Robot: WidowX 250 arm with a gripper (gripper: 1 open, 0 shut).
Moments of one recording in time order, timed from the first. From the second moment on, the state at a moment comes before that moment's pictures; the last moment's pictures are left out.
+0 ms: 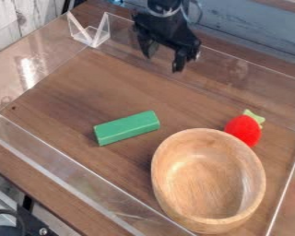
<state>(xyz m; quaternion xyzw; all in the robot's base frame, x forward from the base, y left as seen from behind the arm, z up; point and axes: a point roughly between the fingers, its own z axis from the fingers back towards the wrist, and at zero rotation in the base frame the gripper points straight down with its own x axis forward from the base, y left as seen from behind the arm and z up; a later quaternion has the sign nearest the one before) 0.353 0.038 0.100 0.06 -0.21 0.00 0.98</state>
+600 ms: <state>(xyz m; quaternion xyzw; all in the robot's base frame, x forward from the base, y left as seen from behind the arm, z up) 0.342 0.015 0.087 0.08 -0.18 0.08 0.98</state>
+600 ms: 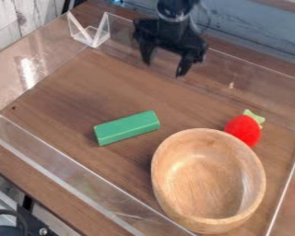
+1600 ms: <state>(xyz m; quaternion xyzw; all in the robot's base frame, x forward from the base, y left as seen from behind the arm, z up) 0.348 0.031 0.103 0.07 -0.19 0.03 0.98</state>
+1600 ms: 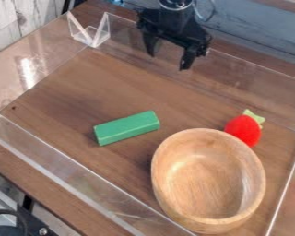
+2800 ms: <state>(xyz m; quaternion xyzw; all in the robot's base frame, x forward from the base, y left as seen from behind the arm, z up) 0.359 0.013 0.081 0.03 -0.21 -0.04 0.98</state>
